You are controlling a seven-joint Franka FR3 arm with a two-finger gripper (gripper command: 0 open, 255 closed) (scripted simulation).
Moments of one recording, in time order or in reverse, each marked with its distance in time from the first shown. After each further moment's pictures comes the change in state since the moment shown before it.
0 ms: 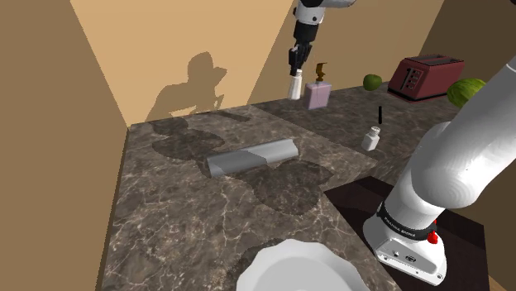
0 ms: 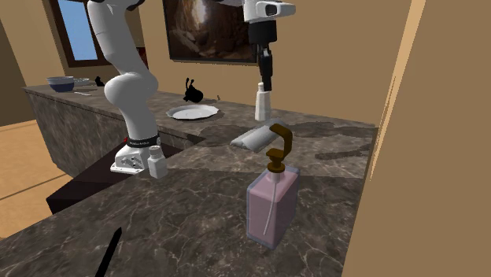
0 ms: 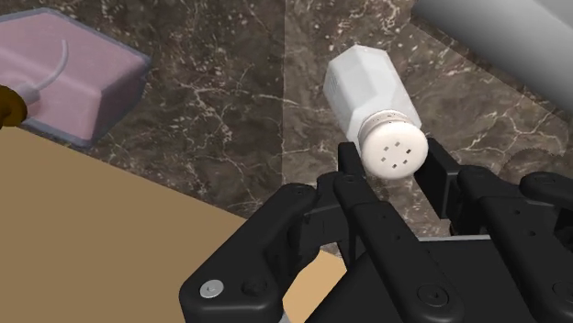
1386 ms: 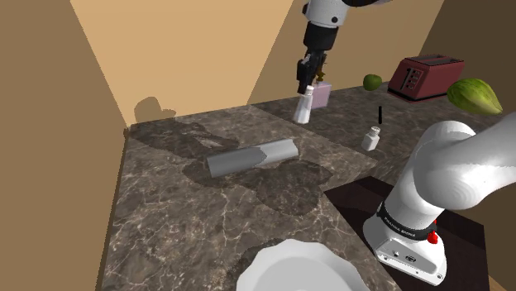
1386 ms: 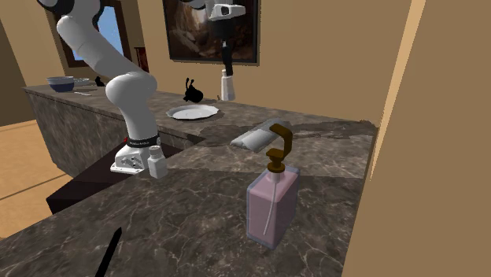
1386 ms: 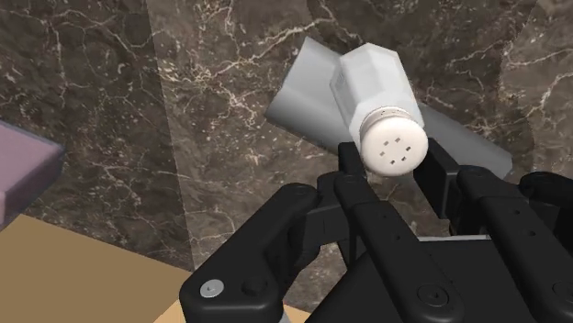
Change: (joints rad) arm 0.056 -0.507 0.262 -0.385 -0.018 -0.114 0.331
